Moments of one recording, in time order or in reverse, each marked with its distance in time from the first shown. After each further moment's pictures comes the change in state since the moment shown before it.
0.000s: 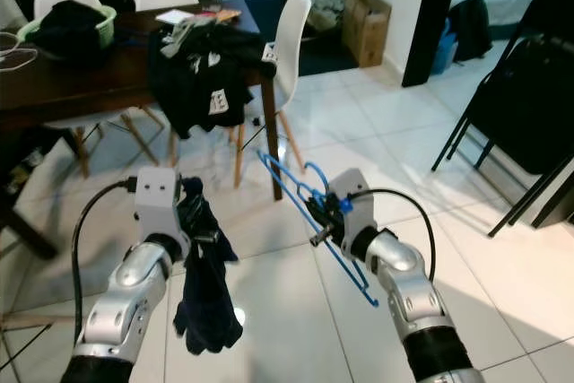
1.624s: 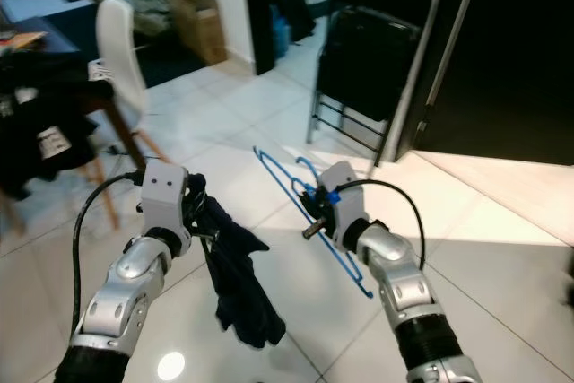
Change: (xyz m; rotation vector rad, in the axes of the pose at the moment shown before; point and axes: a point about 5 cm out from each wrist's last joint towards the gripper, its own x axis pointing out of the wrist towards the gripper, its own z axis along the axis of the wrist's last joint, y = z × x) left arm 0.002 -0.017 -0.003 0.064 0.030 -0.101; right arm 0.001 0.000 -0.007 -0.025 0.083 0.002
